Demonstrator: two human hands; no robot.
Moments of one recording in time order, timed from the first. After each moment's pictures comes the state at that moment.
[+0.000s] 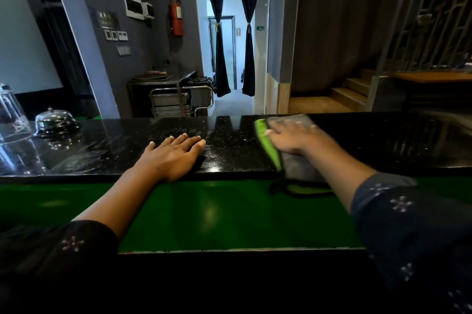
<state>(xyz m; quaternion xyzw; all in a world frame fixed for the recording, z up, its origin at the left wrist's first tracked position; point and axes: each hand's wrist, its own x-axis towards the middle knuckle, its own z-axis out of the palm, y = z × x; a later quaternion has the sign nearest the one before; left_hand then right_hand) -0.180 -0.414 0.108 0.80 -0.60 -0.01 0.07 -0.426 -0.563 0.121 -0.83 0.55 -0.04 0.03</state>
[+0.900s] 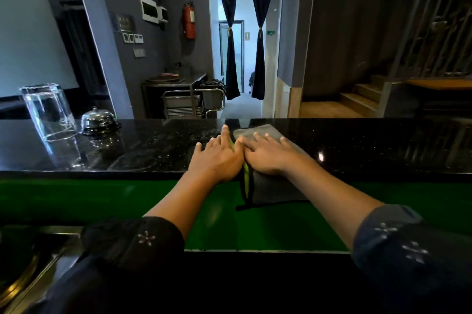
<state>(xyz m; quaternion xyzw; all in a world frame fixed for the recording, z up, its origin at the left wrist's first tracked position) -0.184 -0.403 0.108 0.78 -0.60 -0.04 0.19 -0.303 -0.469 0.116 -0.89 0.46 -0.02 0.06</state>
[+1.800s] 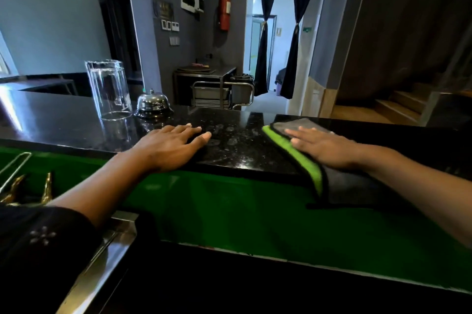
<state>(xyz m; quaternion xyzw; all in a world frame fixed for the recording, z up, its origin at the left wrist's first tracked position) 0.027 -0.324 0.113 0.80 -0.59 0.02 0.07 -0.263 -0.500 0.122 -0.91 0.39 0.00 0.09</state>
